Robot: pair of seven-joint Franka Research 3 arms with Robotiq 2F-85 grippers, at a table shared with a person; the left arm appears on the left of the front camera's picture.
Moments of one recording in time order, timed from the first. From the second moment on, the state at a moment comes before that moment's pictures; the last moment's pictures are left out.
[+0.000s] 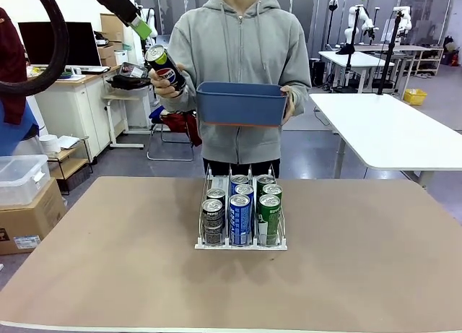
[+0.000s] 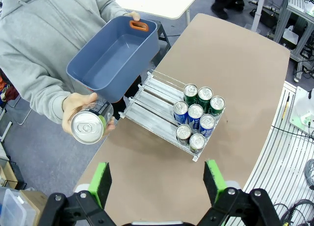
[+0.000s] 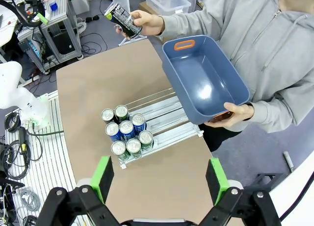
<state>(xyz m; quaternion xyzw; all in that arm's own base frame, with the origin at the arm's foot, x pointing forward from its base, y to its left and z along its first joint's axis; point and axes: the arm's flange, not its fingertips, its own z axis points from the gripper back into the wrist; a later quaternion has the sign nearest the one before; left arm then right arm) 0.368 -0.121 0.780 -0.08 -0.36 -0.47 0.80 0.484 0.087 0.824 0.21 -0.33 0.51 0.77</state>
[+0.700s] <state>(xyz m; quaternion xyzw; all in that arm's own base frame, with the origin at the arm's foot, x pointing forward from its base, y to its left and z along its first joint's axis) 0.368 -0.121 0.780 -0.08 -0.36 -0.47 0.80 0.484 0.087 0.824 0.21 -0.33 0.51 0.77</state>
